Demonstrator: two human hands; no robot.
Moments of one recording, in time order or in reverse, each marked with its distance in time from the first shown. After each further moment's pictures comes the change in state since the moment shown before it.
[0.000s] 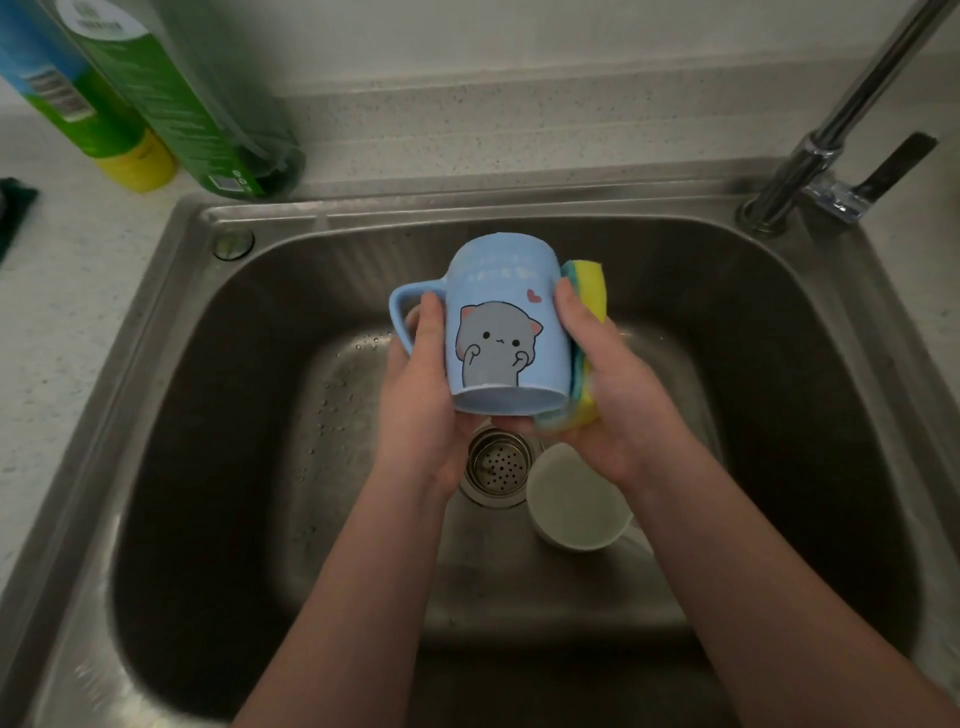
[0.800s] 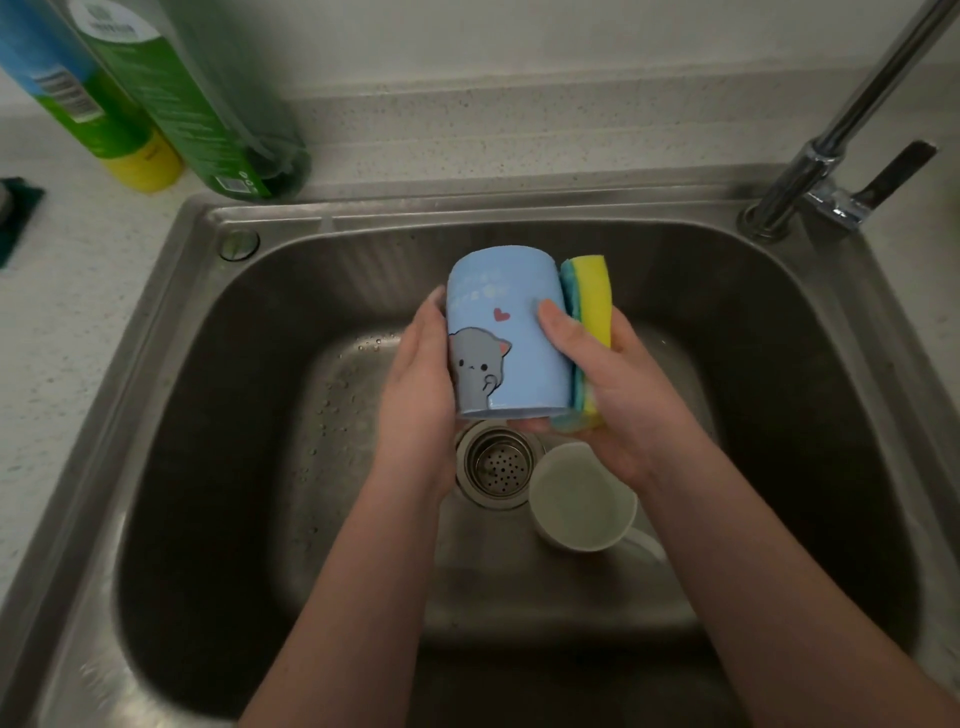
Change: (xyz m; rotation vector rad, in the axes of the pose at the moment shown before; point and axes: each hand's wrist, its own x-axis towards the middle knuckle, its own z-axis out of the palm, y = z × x) left_hand 0.001 0.003 -0.005 0.180 0.036 0.035; right_hand -0.008 -0.003 0.000 -0.208 0.070 -0.139
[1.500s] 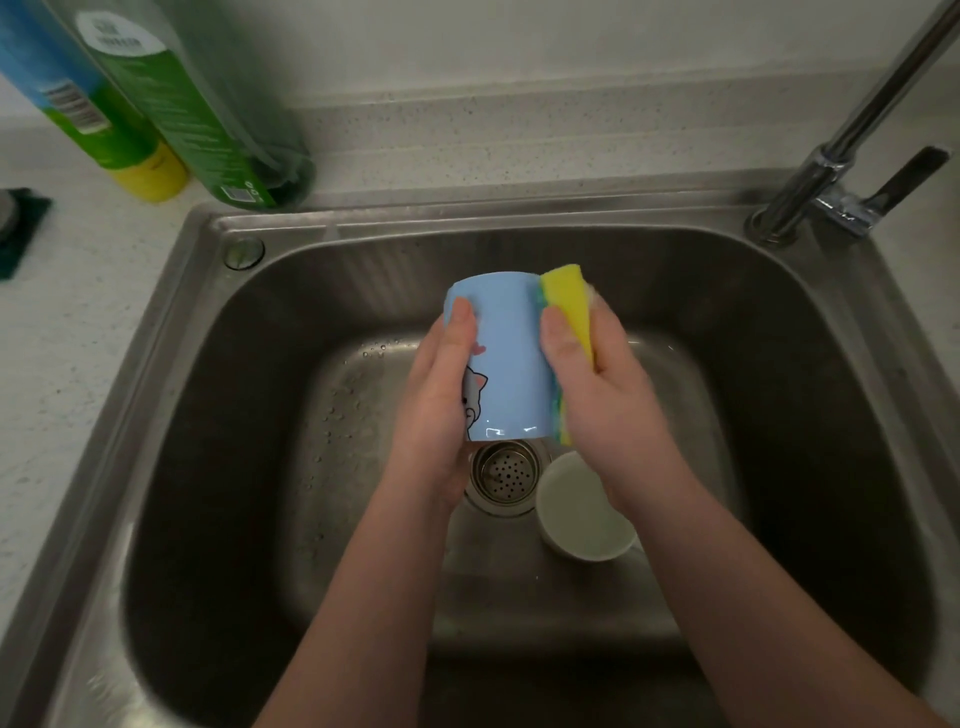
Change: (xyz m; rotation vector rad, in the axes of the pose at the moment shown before) left_hand -0.002 0.002 0.001 -0.115 -0.172 -0.092; right_hand -0.010 0.005 0.016 -0.351 0.152 -0.263
